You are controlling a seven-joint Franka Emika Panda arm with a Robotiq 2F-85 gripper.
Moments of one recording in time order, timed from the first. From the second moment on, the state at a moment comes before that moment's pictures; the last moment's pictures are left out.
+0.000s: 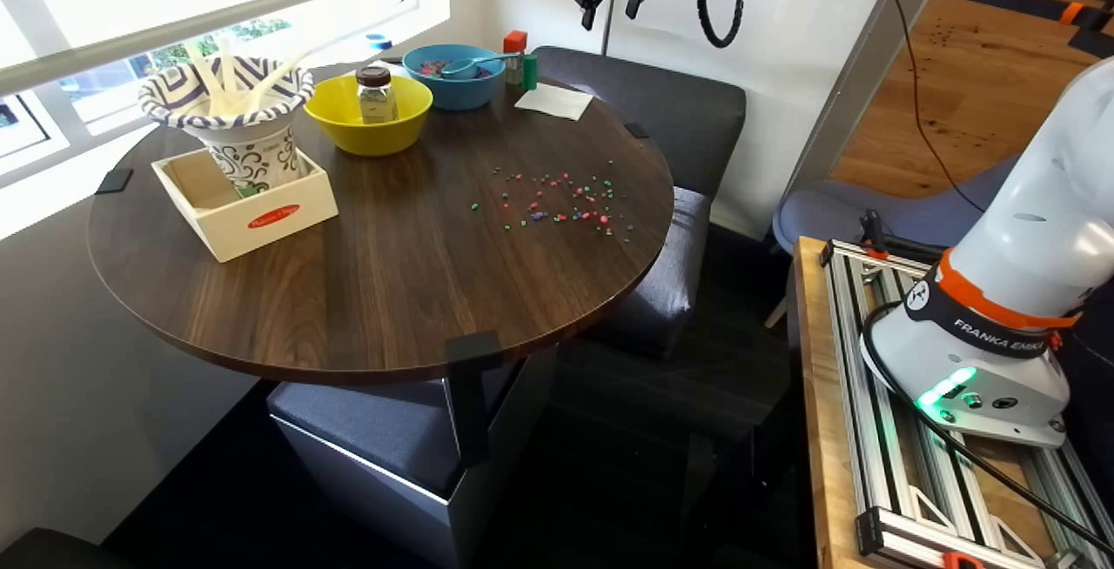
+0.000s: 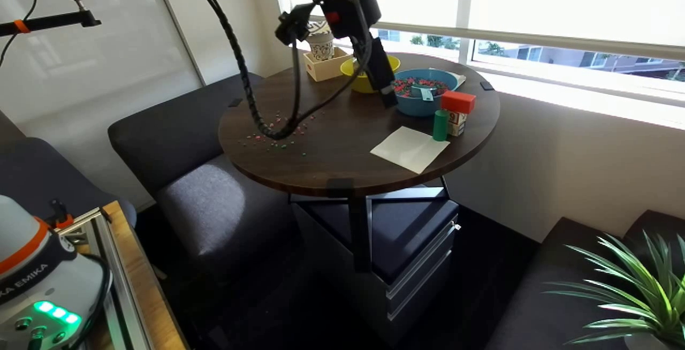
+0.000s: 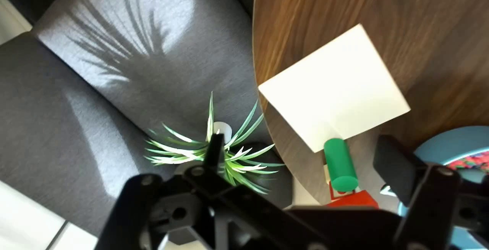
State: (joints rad) arm -0.26 0.08 -0.20 -2.08 -0.24 2.44 0.30
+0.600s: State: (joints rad) arm -0.25 0.26 -0.21 -1.91 -0.20 2.44 0.18
